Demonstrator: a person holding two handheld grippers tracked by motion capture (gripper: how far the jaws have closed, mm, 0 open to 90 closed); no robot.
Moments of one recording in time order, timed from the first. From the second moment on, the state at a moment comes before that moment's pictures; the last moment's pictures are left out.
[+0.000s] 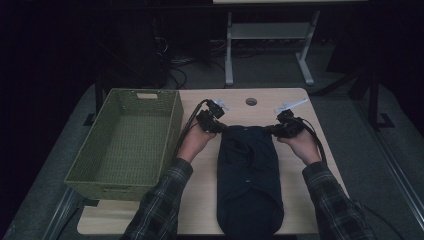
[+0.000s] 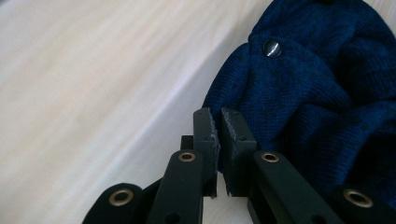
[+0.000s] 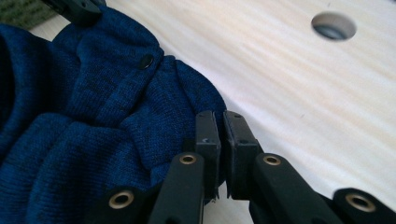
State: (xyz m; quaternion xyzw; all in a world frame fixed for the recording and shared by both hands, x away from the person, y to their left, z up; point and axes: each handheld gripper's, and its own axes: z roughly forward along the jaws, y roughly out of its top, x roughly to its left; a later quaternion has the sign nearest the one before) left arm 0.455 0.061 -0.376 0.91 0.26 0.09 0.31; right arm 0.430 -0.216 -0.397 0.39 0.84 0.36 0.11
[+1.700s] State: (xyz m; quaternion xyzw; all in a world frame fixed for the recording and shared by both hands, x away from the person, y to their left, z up) left arm 0.361 0.075 -0.353 0.89 0.21 0.13 0.38; right arm 0.346 -0.223 -0.375 0.33 0.83 0.43 0.16
